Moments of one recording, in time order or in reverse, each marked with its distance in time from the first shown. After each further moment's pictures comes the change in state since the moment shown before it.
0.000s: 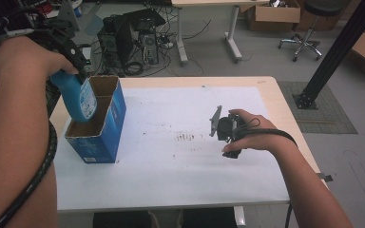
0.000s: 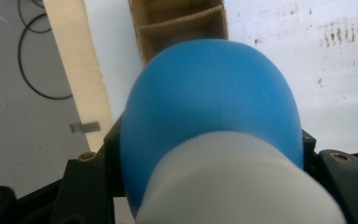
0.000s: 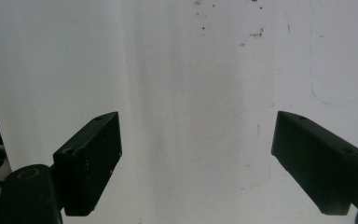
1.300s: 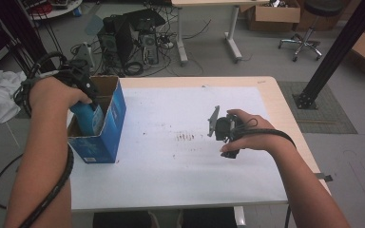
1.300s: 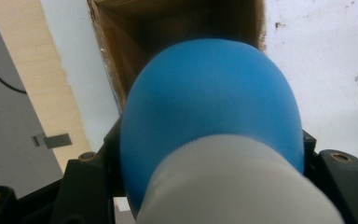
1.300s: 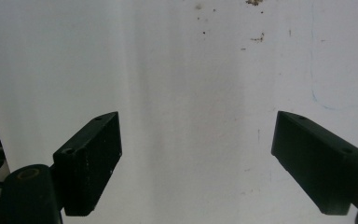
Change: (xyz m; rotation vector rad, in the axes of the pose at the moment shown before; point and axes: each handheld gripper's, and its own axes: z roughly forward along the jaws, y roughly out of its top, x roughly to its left) left arm 0.007 0.006 0.106 0.070 -0.035 0.002; right arm 0.000 0.004 0.002 0.001 0.001 -0.004
